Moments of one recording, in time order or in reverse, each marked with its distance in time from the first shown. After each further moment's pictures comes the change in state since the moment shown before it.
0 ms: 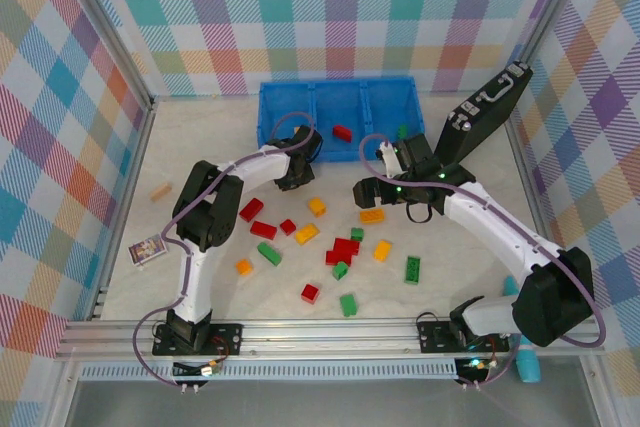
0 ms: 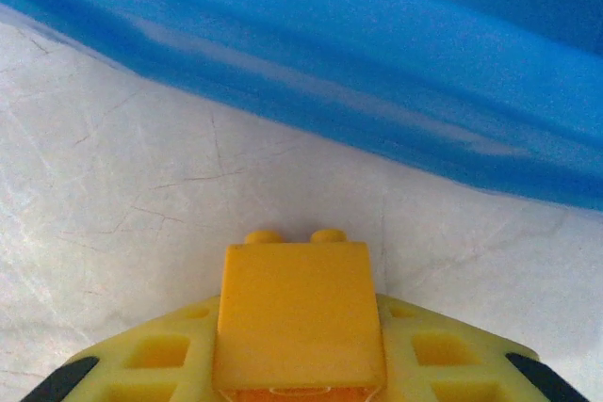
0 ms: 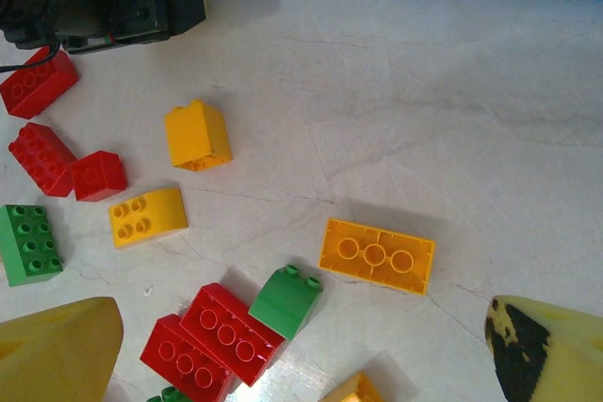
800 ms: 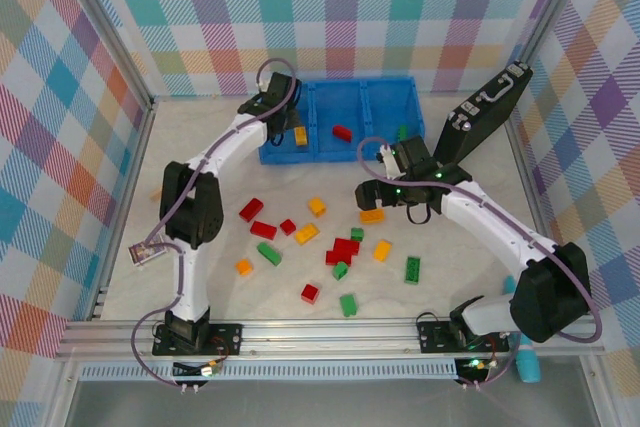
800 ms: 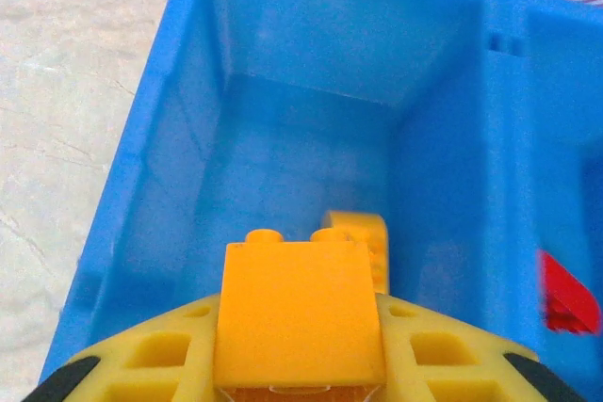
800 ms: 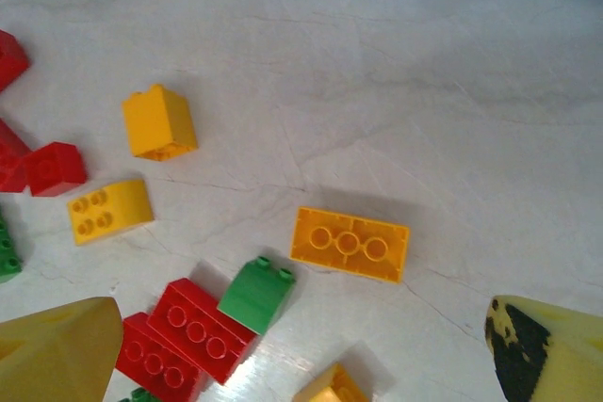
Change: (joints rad) left arm 0.125 -0.011 0.335 0.064 -0.054 0.306; right arm -0.001 0.018 -0.016 -0.021 0.053 -0.002
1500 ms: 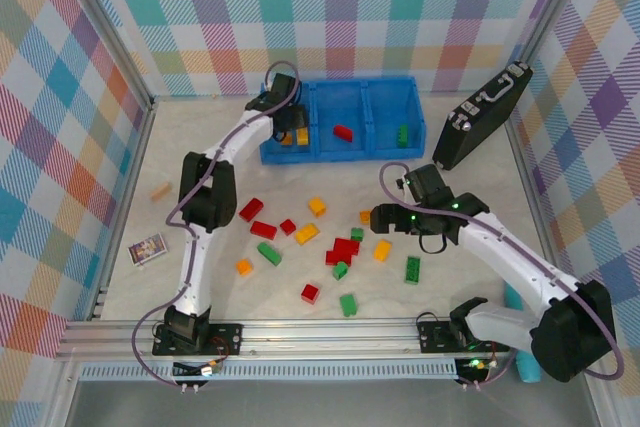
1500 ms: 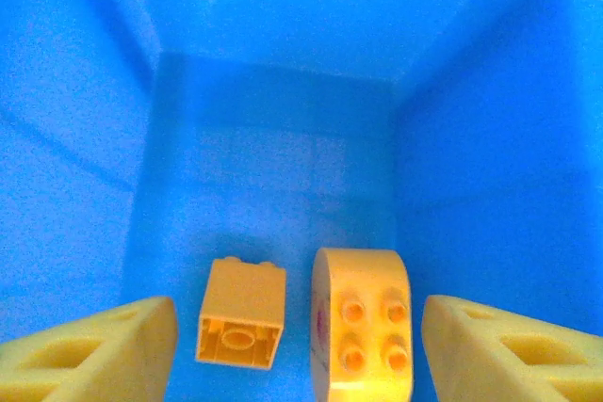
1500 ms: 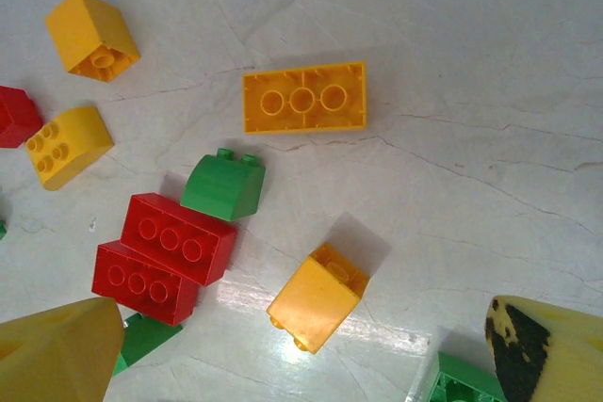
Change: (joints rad) left arm 0.029 0.183 0.175 -0.017 0.131 0.074; right arm 0.000 -0.216 -0.229 -0.040 -0.003 0.203
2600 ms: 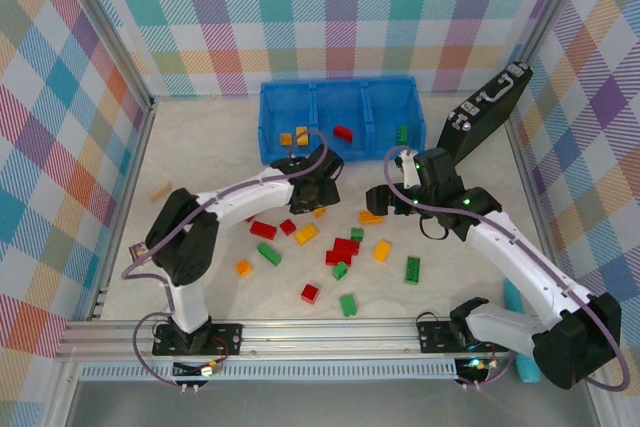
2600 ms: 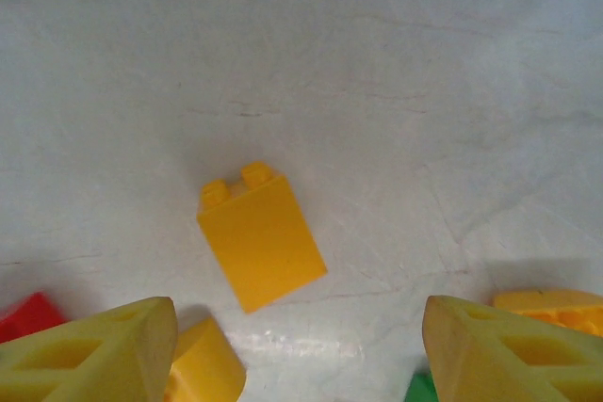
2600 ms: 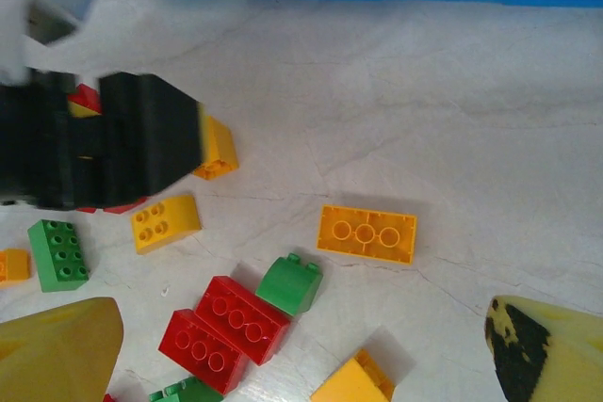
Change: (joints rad) left arm -0.383 -0.454 -0.701 -0.072 0.043 -0.518; right arm -0.019 -0.035 0.098 0.109 -0.035 -0.134
